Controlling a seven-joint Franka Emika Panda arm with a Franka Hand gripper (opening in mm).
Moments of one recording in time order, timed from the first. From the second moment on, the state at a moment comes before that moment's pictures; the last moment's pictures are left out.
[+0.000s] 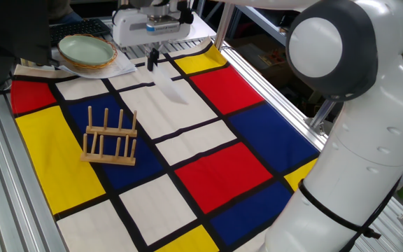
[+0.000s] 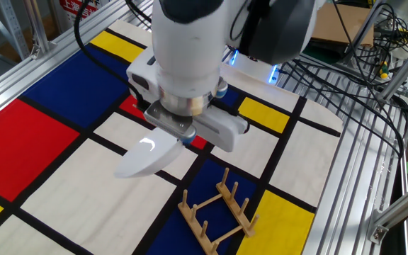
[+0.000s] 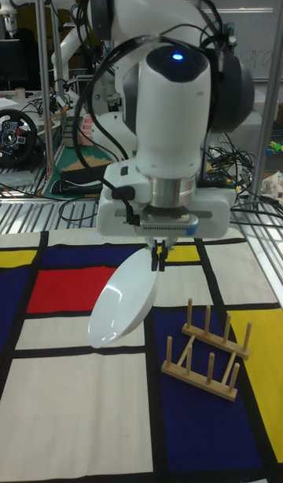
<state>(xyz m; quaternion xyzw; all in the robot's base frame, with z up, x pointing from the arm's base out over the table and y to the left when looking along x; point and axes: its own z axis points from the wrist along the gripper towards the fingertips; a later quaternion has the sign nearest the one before) 0.576 0.044 0.321 0.00 -1.00 0.02 0.07</state>
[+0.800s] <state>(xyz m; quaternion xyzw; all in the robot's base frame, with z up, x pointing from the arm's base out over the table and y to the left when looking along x) 0.581 0.044 0.284 0.02 -1.00 0.05 0.04</state>
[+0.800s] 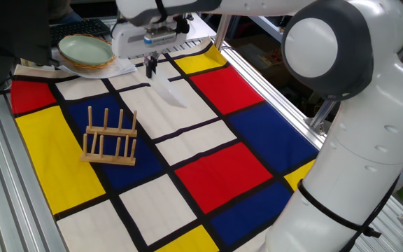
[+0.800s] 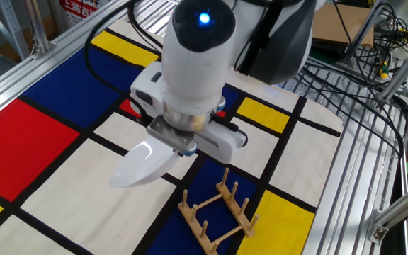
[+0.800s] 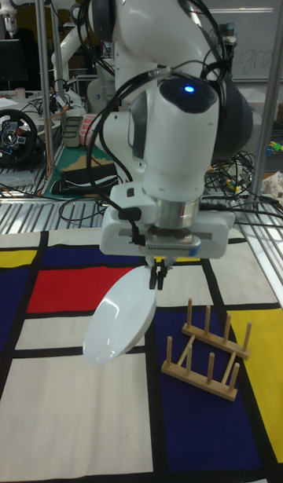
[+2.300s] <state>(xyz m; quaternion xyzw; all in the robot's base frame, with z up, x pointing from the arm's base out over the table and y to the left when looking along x) 0.574 0.040 0.259 -0.03 -1.00 -0.01 0.02</state>
